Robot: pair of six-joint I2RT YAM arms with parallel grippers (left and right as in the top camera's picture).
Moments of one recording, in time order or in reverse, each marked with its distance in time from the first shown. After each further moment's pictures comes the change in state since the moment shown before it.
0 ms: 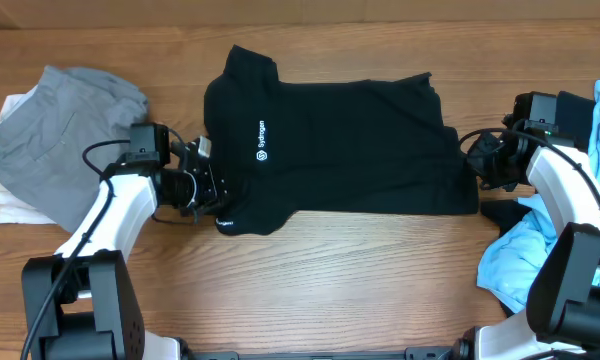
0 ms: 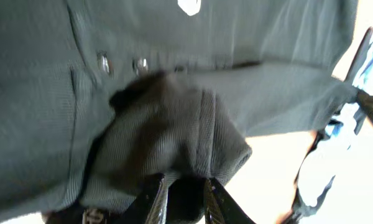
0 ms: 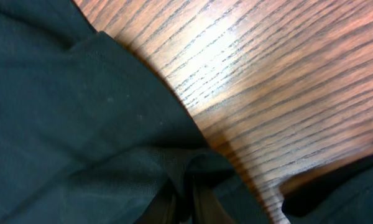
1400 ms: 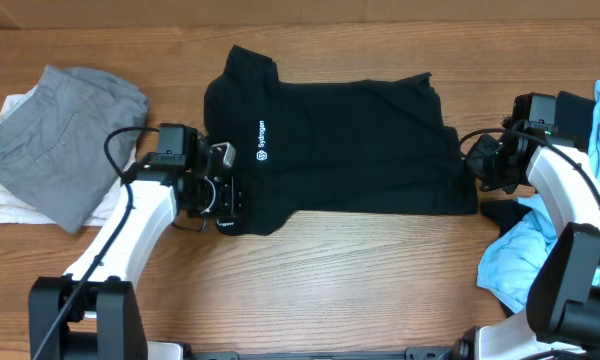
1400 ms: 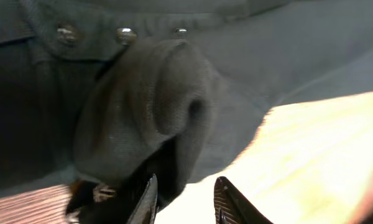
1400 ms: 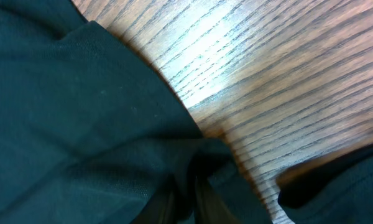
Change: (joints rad) left arm -0.152 -0.083 0.000 -0.072 -0.243 0.141; right arm 0.000 0.000 0.000 -0.024 0.003 0.000
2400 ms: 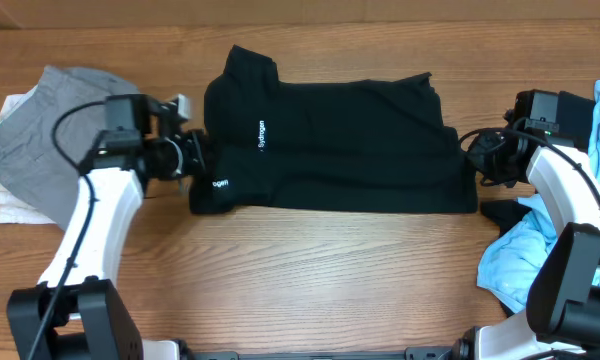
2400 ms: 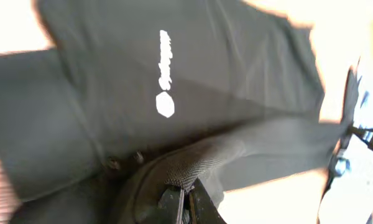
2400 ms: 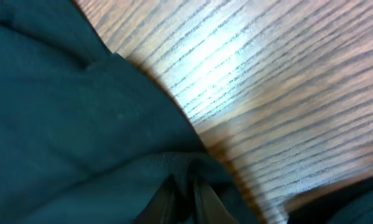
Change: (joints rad) left arm 0.176 0.006 0.137 0.158 0.155 -0.136; right arm 0.000 0.000 0.000 0.076 0.000 -0.003
